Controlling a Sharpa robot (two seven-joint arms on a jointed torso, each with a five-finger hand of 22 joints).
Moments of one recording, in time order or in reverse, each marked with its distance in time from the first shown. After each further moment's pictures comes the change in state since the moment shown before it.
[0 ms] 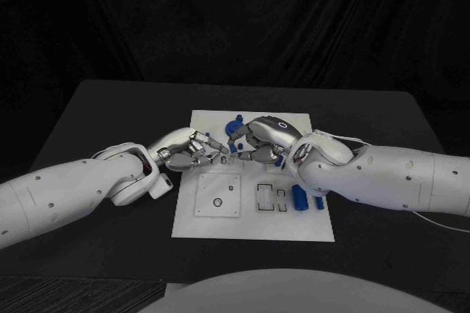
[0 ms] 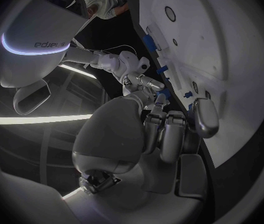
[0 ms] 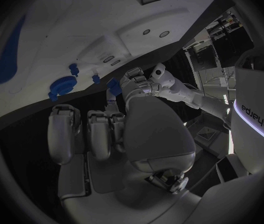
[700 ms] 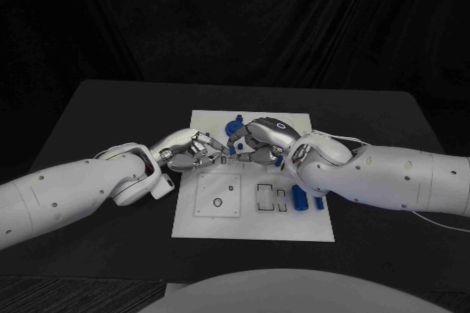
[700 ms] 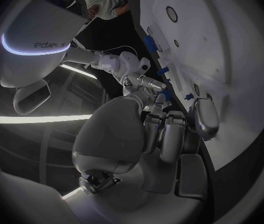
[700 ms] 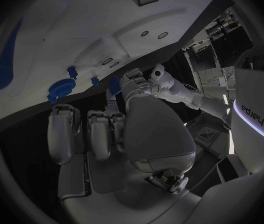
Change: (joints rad) left arm -0.003 0.012 0.000 -0.006 -0.001 0.008 0.001; left_hand 0.000 0.000 0.007 -0.001 0.000 -0.007 0.000 -0.008 -0.001 0.000 0.000 0.000 0.000 0.000 0.000 0.000 0.000 0.000 -0.004 -0.004 0.000 -0.002; right arm 0.000 0.005 0.000 -0.001 0.000 0.016 0.000; right_hand 0.000 0.000 0.000 0.000 0.000 0.004 0.004 0.000 0.001 0.004 0.004 0.000 0.000 0.000 0.000 0.000 0.000 0.000 -0.004 0.004 0.000 0.000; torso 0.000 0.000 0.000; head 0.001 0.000
